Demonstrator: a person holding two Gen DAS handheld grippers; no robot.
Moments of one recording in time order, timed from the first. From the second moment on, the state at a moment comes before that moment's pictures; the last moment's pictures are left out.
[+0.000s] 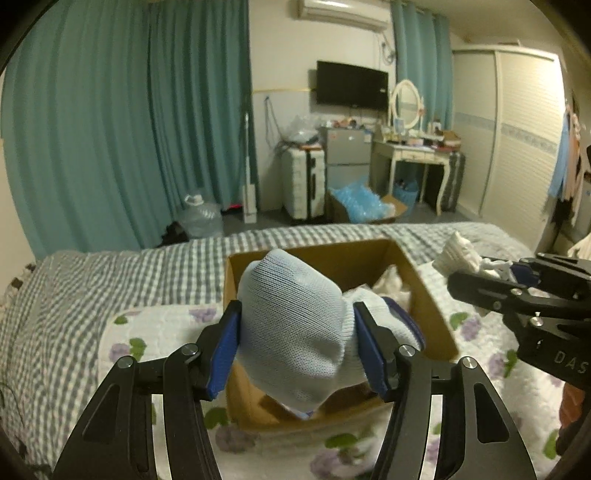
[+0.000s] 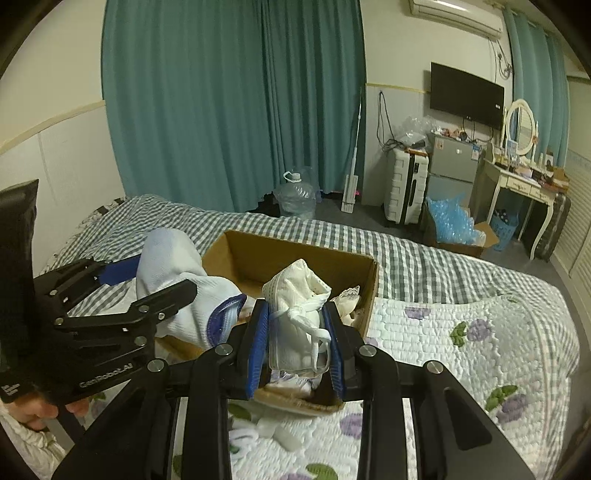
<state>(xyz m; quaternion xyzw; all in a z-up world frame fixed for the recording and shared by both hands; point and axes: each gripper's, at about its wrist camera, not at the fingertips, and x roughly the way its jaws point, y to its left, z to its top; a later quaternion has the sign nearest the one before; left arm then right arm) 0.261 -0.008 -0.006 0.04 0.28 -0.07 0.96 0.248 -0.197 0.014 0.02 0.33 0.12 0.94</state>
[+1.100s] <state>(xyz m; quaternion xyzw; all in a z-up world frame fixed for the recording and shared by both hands) 0.250 0.025 0.020 0.02 0.23 -0.03 0.97 0.334 -0.212 -0.001 0.08 0.32 0.09 0.94</state>
